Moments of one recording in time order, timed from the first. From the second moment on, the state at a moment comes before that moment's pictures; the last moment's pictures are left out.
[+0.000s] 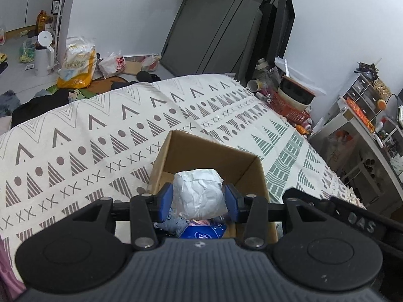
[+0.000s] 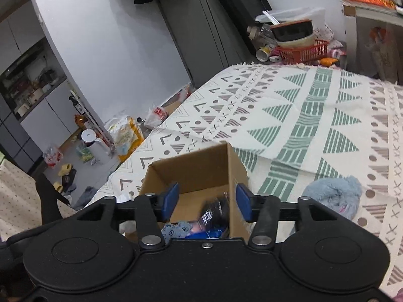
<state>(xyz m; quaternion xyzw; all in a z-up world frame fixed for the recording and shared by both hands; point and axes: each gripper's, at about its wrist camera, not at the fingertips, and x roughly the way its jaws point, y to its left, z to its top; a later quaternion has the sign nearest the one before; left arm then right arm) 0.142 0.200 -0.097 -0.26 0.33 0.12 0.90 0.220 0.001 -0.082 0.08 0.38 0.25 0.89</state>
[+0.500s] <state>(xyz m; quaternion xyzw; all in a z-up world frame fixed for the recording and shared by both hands) 0.163 0.188 -0.103 -0.23 0.32 0.18 0.90 0.208 -0.058 -0.085 0.08 0.37 0.22 0.90</state>
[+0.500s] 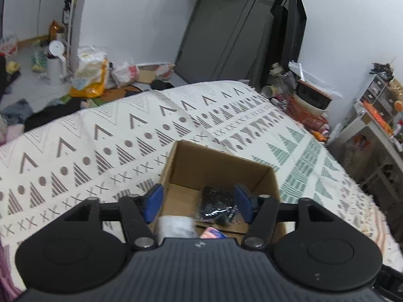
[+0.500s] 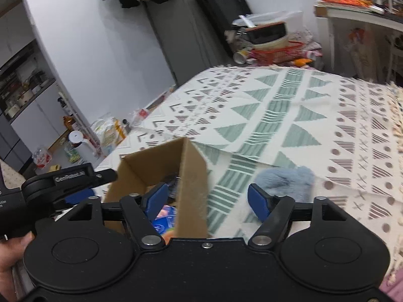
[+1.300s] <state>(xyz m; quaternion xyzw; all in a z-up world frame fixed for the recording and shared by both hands) 0.164 0.104 -0.096 -0.17 0.36 0.12 0.91 0.209 -0.158 -0.078 0.07 0.37 0.15 0.92</state>
